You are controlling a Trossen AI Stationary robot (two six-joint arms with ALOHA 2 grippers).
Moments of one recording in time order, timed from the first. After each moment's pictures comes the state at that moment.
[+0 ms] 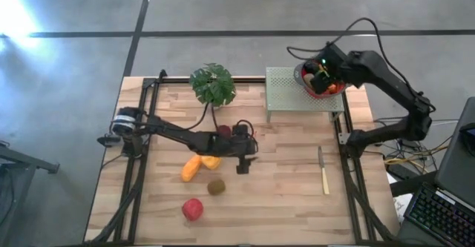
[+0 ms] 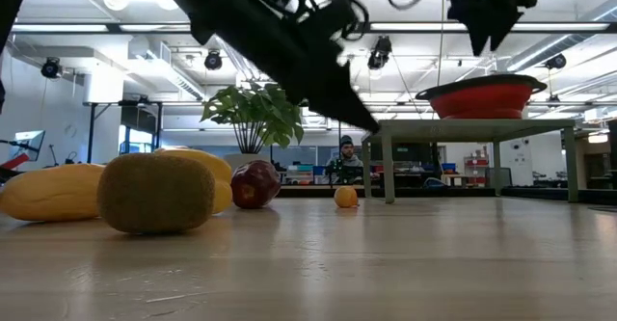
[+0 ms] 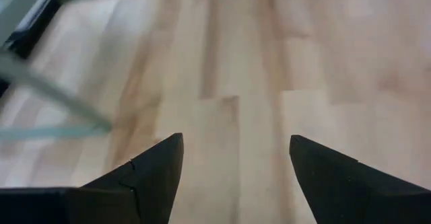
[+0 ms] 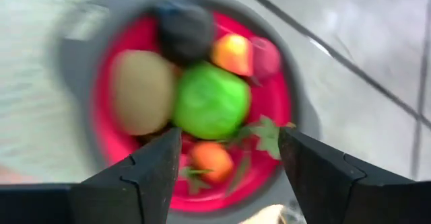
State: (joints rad) left arm -0.11 1.83 1.14 0.10 -0.27 0.08; right arm -0.62 1.26 1.53 -1.46 0.55 0.33
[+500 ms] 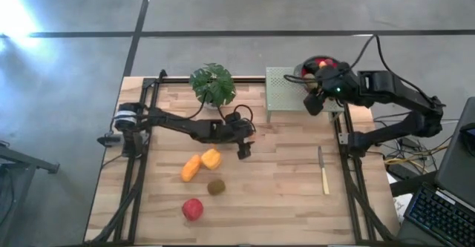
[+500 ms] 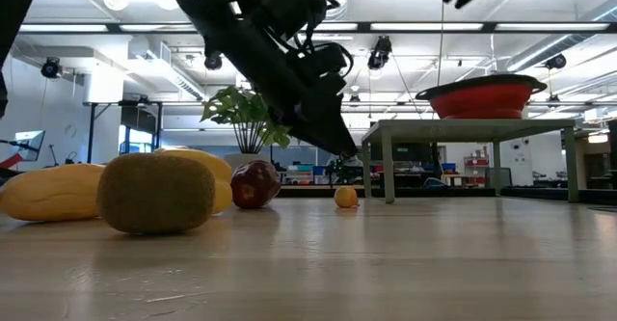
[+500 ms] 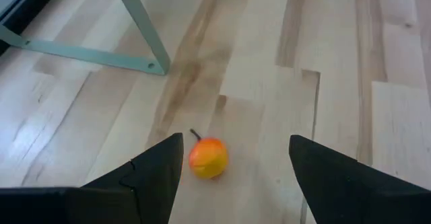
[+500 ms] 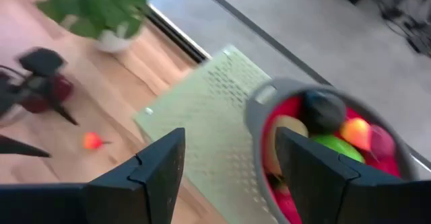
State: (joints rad) left arm 0.02 1.83 1.14 0.00 -0.26 -0.10; right arm -0.16 1.14 1.53 -1.27 0.55 0.39
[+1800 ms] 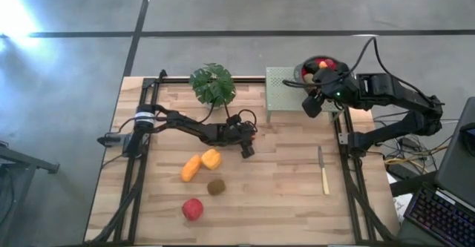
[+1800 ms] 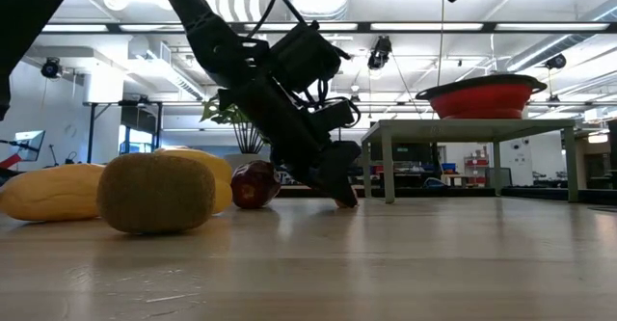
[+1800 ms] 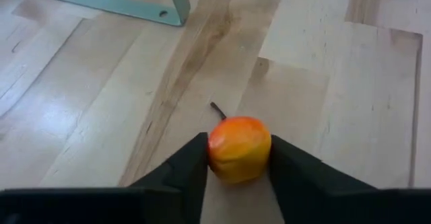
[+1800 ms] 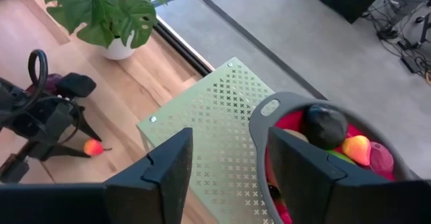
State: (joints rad) left arm 0.05 2.02 1.14 0.15 -0.33 -0.16; right arm -0.11 1.15 1.53 -1.24 0.60 0.37
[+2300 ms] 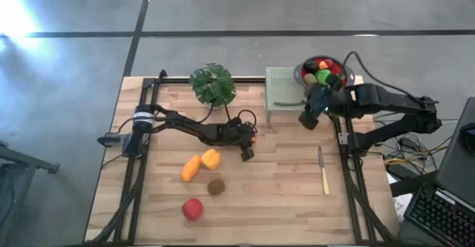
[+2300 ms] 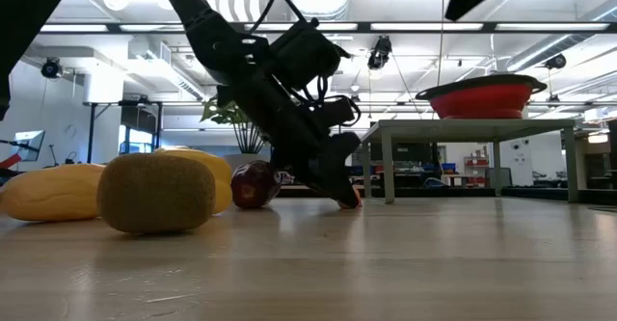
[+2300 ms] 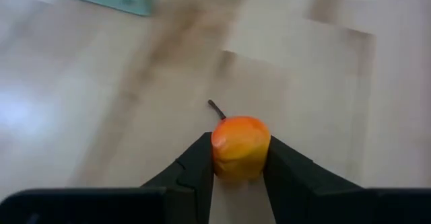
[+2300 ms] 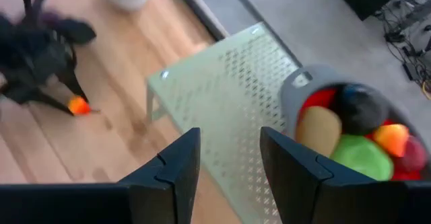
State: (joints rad) left arm 0.04 2.01 1.14 0.13 -0.23 -0.21; right arm -0.02 1.15 1.37 -1.23 0.60 0.36
